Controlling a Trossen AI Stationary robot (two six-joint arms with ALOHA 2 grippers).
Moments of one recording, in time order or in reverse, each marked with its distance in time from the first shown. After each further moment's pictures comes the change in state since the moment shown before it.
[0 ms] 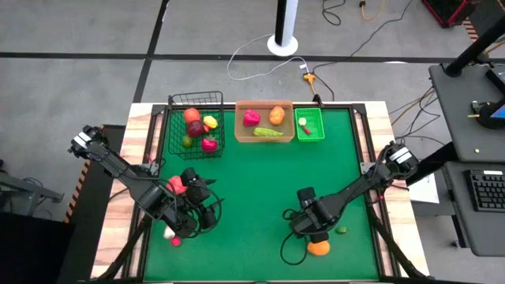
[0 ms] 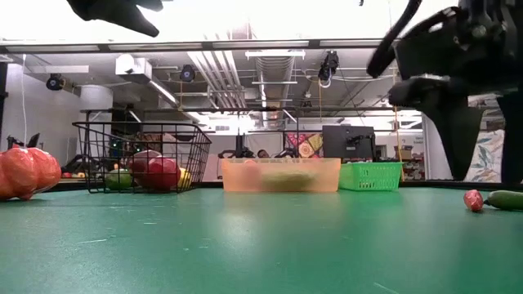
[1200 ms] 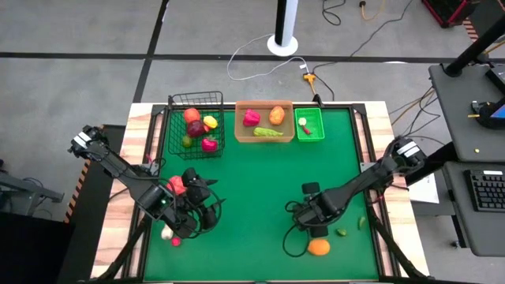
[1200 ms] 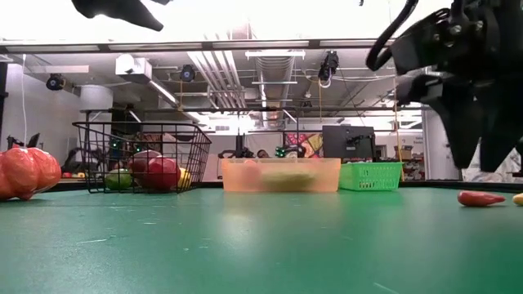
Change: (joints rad) left arm 0.002 0.000 0.000 0.052 -0.024 0.008; right arm -0.036 -0.097 -0.068 0.009 0.002 0.087
